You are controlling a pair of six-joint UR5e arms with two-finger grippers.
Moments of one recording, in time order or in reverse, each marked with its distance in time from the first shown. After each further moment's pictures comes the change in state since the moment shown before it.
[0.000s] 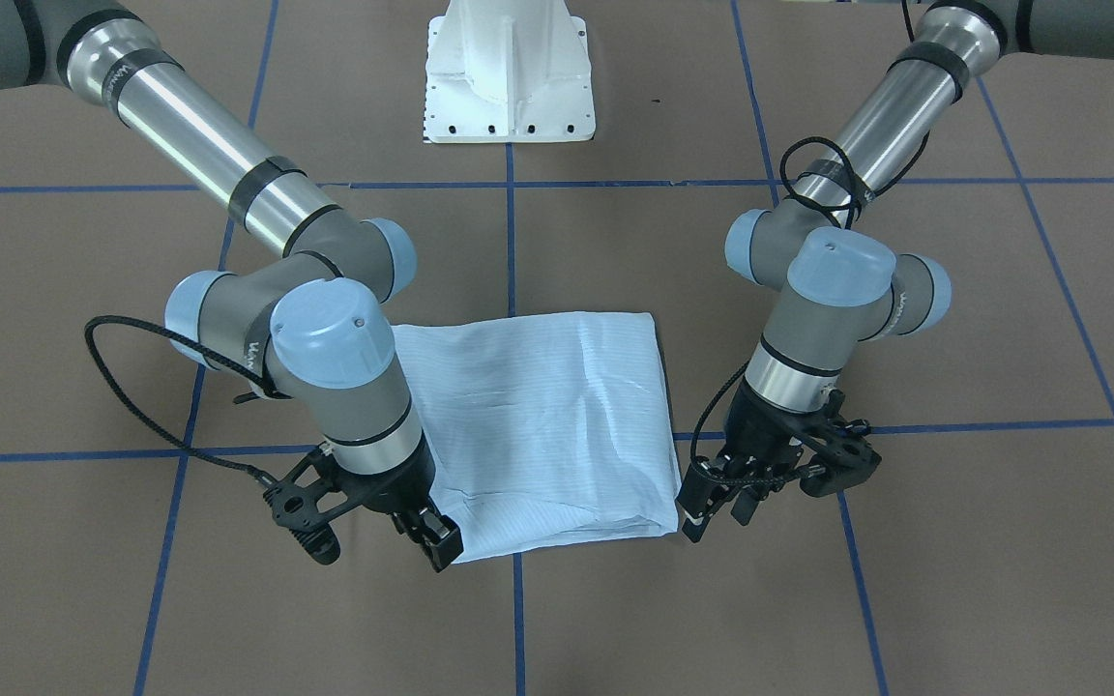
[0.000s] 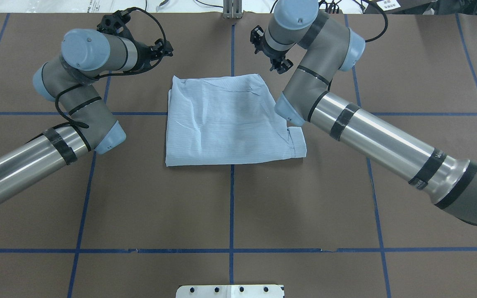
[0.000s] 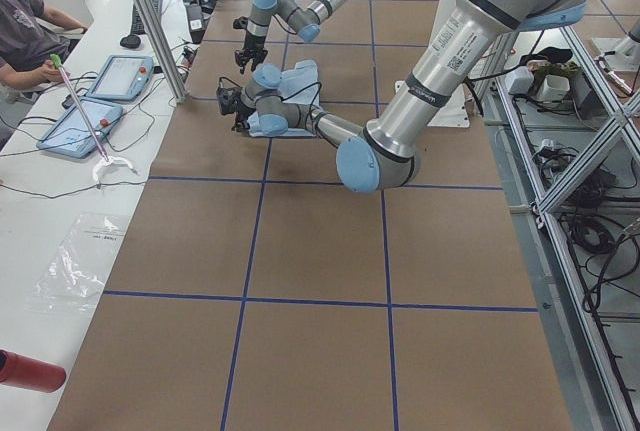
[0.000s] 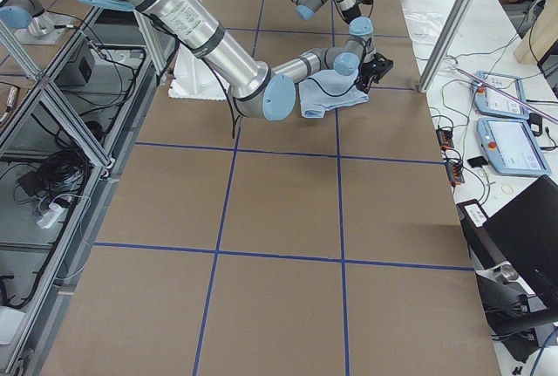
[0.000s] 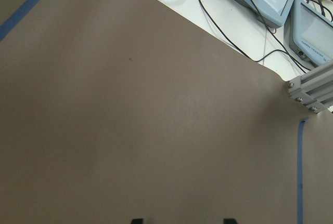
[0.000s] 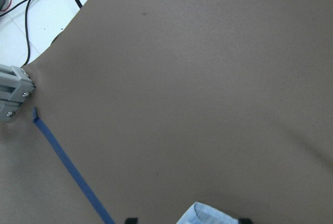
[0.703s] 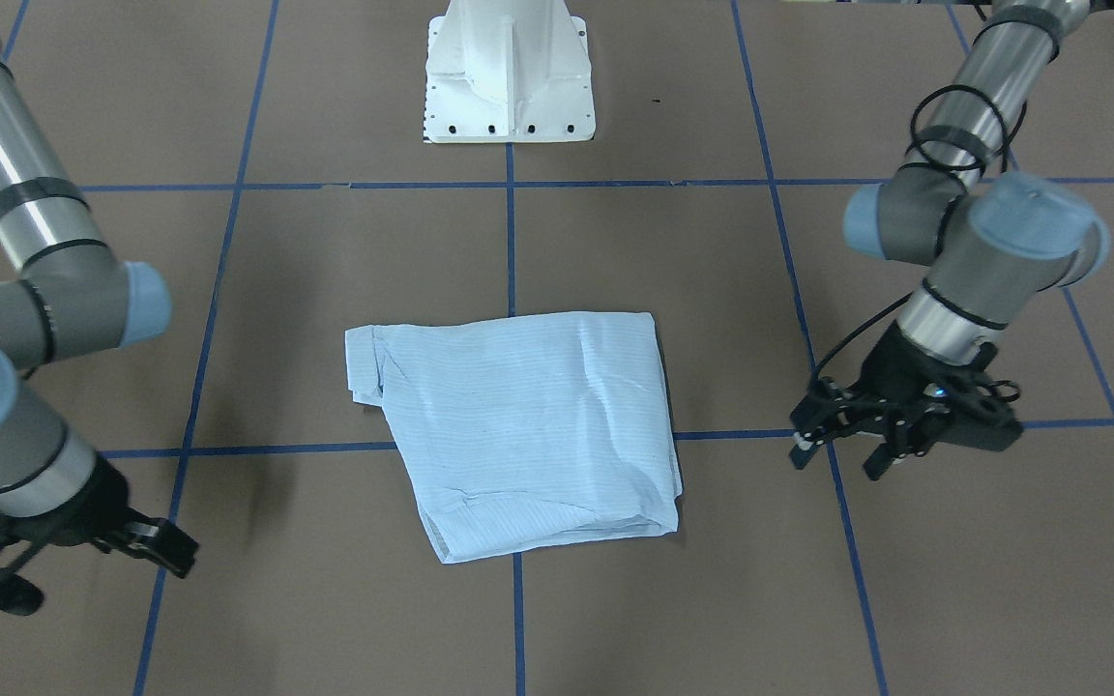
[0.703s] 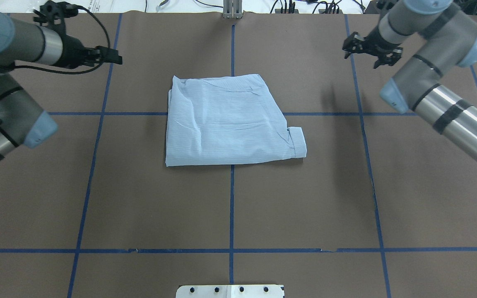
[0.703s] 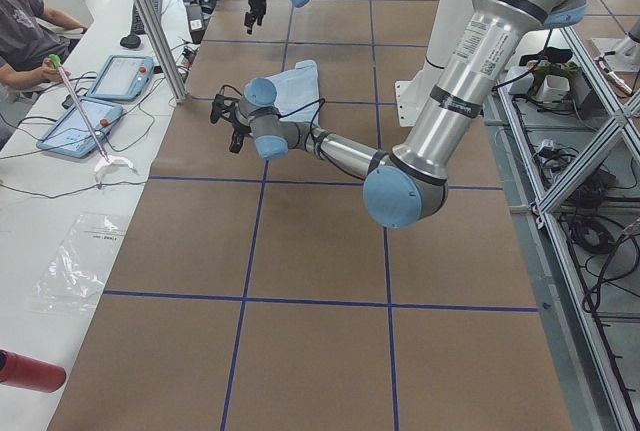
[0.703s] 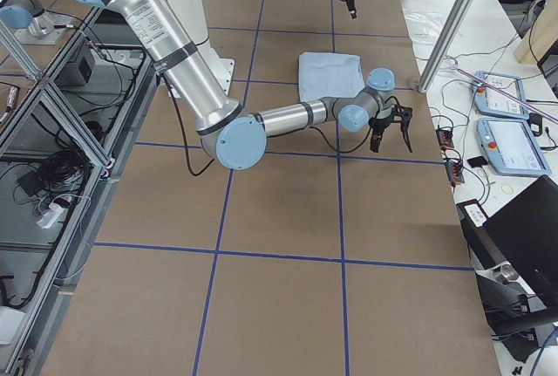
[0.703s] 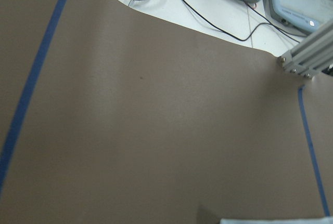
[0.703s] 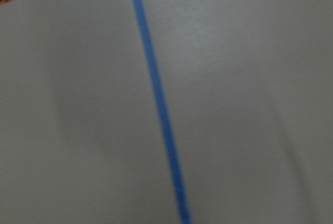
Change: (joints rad) left arm -0.204 0.297 -0.273 0.035 -0.335 0.607; right arm 0.259 -0.383 0.177 -0.018 0.255 -0.824
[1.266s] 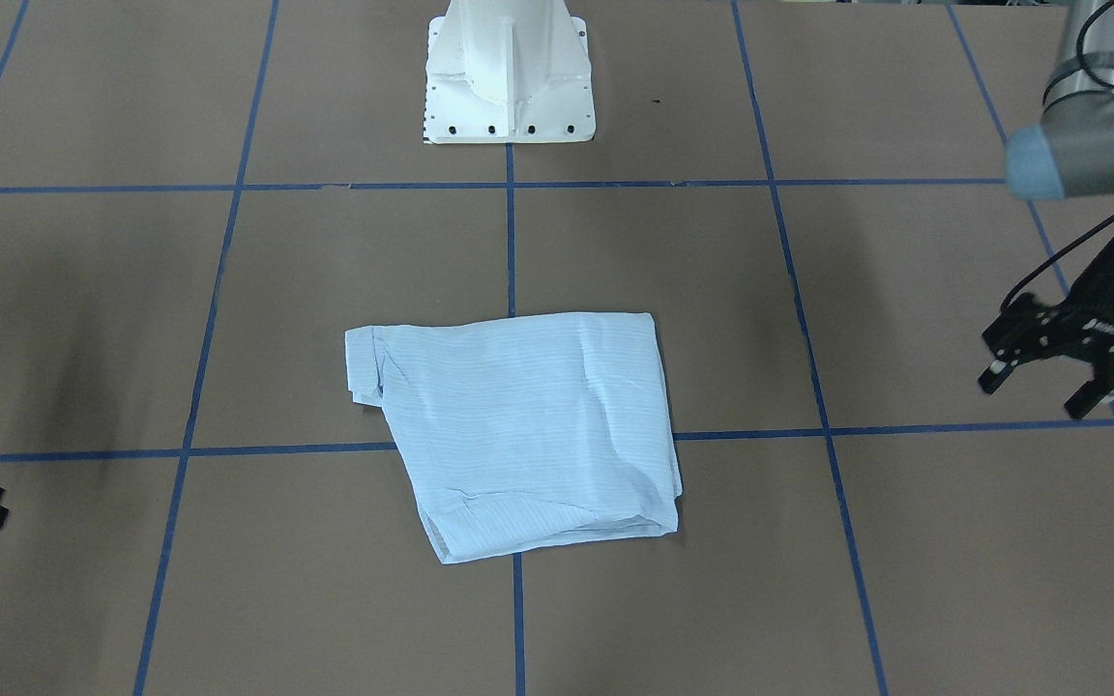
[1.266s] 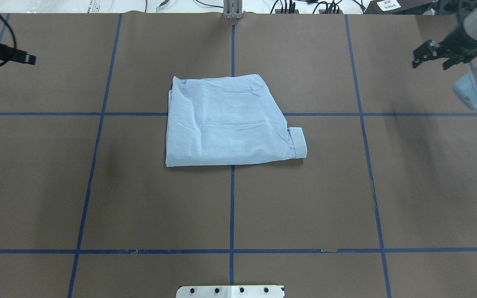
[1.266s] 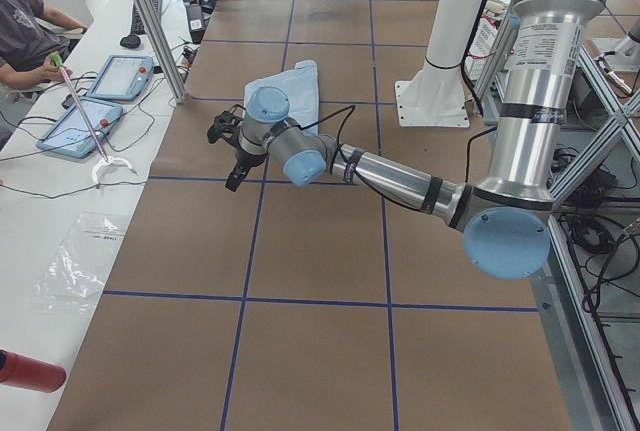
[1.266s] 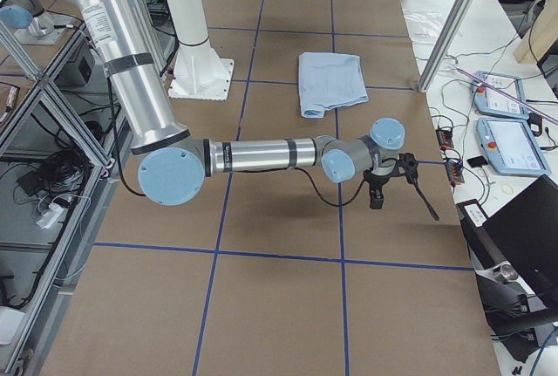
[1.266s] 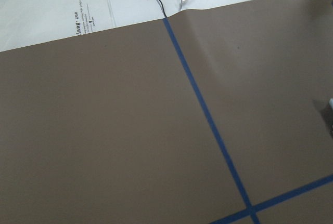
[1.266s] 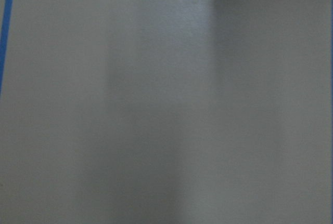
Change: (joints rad) left arm -0.268 0.305 -0.363 0.403 -0.171 0.592; right arm 0.280 -0.258 0.120 -0.142 0.205 -0.637
